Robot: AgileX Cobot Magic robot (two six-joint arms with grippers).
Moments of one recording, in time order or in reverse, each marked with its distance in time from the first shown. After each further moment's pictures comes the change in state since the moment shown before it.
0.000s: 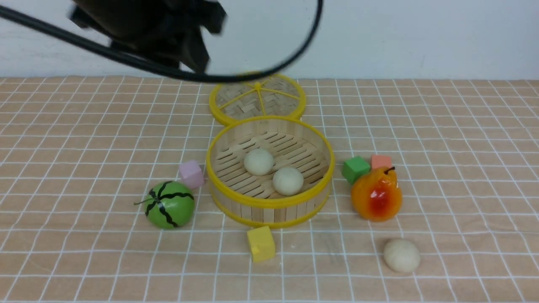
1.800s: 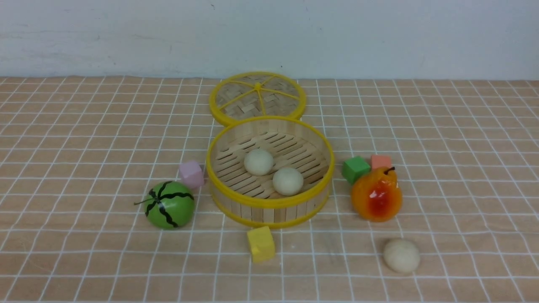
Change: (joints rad) right arm 0.000 0.000 0.000 0.000 0.000 0.000; left arm 0.116 -1.466 1.494 0.224 -0.773 -0.269
